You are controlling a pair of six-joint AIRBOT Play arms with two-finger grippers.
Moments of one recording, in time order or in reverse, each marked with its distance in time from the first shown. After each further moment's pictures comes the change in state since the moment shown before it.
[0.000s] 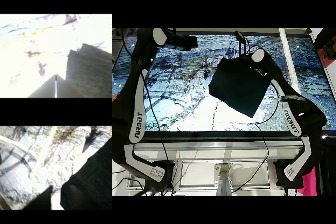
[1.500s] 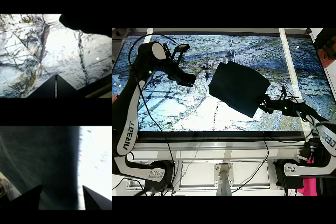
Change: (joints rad) left arm 0.018 0.138 -0.356 -0.110 -0.444 0.212; right arm -0.455 0.370 -1.153 0.557 -0.138 -0.294
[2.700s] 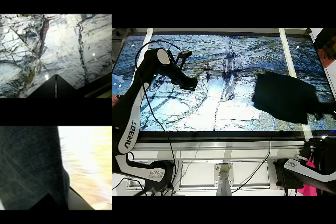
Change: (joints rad) left arm 0.000 -0.018 -0.052 -0.029 0.027 0.008; right arm -0.685 0.254 0.156 -0.736 0.242 0.485
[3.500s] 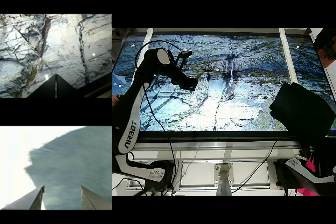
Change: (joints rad) left arm 0.000 0.000 0.000 0.000 0.000 0.000; right arm -0.266 0.134 0.425 0.064 0.289 0.062
